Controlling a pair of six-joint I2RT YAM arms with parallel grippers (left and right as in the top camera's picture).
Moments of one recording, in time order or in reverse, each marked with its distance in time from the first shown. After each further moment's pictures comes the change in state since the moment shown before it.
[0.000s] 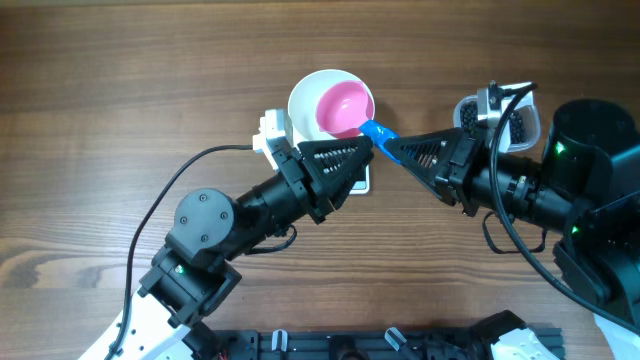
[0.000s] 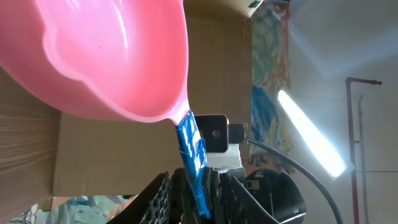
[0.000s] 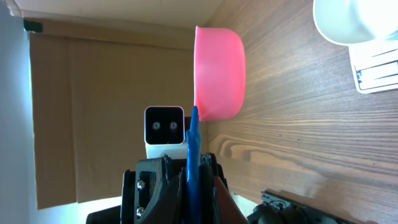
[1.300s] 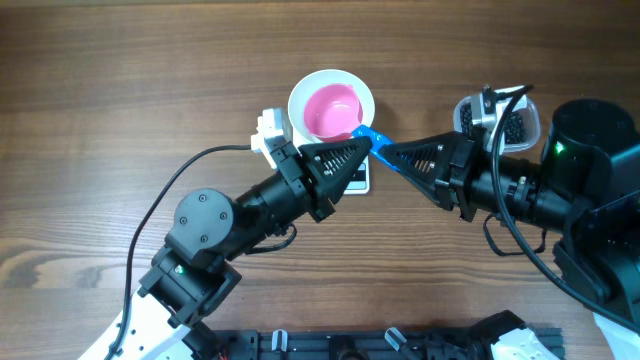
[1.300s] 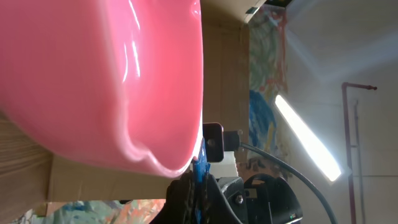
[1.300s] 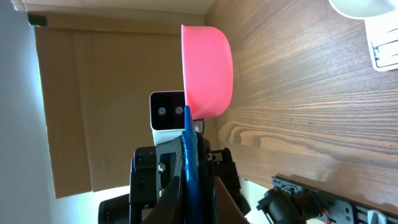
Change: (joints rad) left arm 0.000 0.000 0.000 0.003 -0.019 -0.008; right arm 0.002 0.002 0.000 0.000 -0.059 0.050
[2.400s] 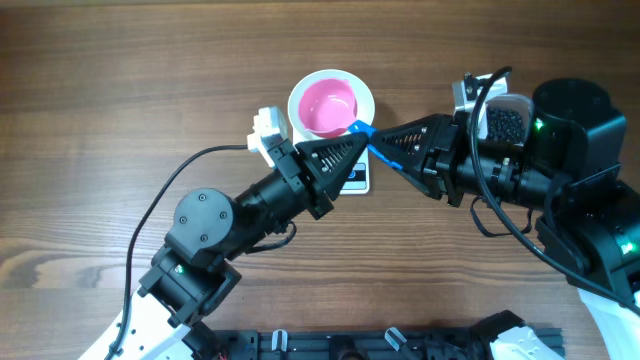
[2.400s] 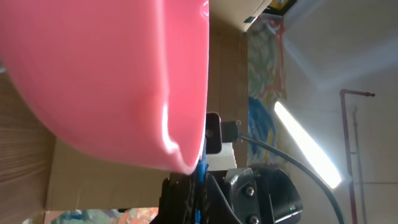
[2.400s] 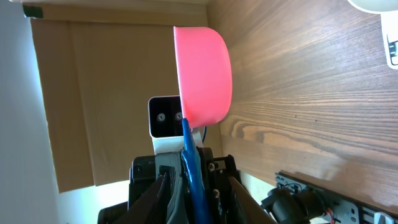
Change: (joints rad) left arm 0.004 0.000 0.000 -0.001 -0.030 0.001; right arm 0.000 0.062 0.000 0.049 -0.048 -0.003
